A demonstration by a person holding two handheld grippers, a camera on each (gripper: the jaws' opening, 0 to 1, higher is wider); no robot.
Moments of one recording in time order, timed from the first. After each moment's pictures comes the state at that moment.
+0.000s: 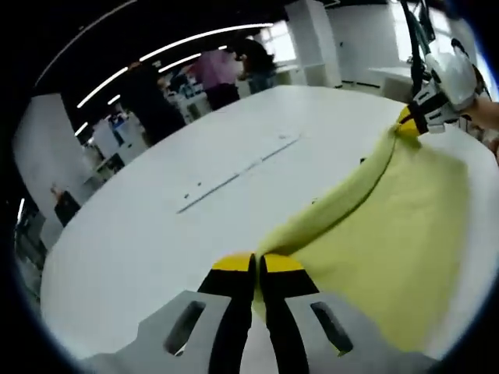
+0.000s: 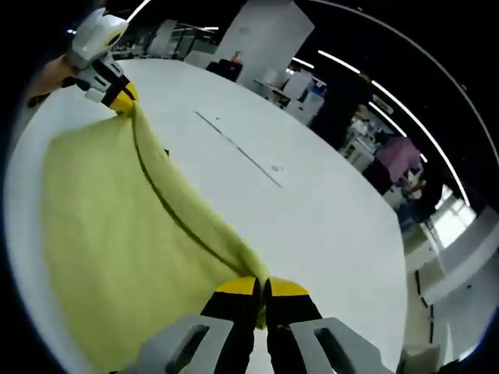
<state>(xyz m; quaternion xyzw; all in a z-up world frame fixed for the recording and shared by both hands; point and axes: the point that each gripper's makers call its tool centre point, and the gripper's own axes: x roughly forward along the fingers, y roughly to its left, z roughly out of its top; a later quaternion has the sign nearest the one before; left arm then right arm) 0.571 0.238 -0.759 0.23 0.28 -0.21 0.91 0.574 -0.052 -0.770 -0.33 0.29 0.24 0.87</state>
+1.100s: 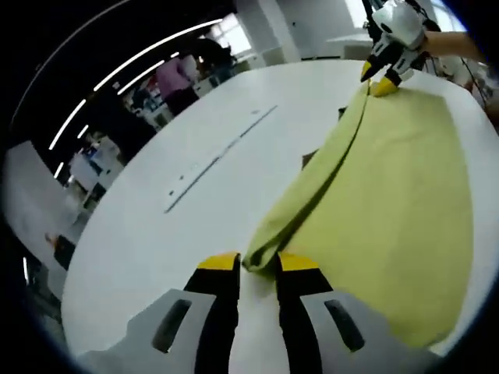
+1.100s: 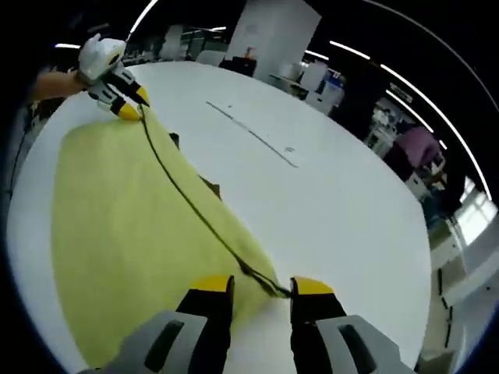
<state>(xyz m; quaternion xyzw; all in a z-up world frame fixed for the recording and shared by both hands) 0.575 0.263 -0.785 0.32 0.29 -0.27 0.86 0.573 -0.071 -0.791 -0.32 0.32 0.30 0.84</state>
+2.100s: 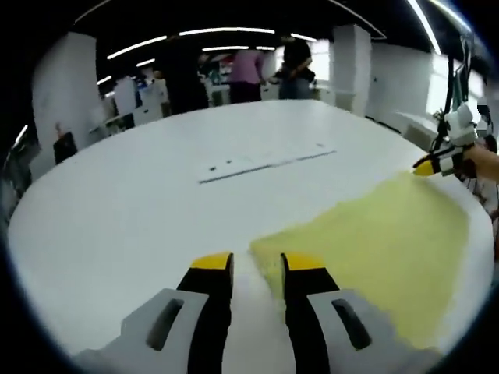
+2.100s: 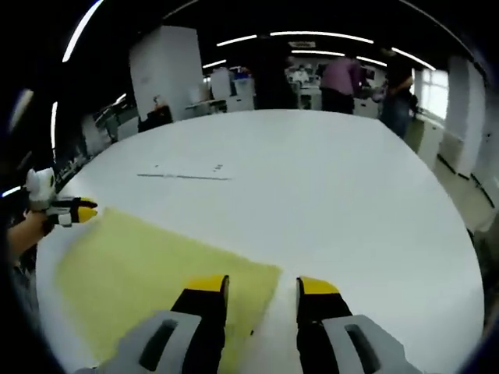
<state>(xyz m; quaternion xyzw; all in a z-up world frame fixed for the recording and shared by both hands) 0.583 0.279 -0.765 0.02 0.29 -0.18 0.94 0.589 -0.081 -0.775 0.01 0.36 0.19 0.91</state>
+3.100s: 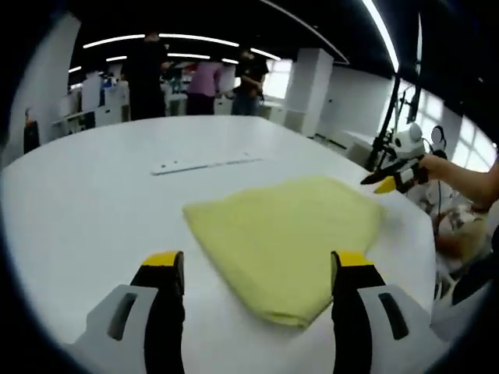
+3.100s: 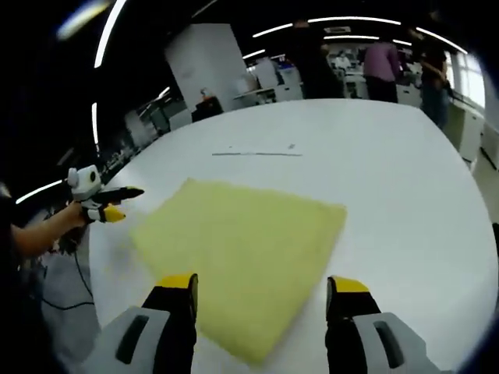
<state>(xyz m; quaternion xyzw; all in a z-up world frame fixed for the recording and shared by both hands) 0.463 0.253 -0.732 -0.02 0.27 -0.31 0.91 0.467 -0.058 -0.750 0.03 0.39 0.32 0.87</state>
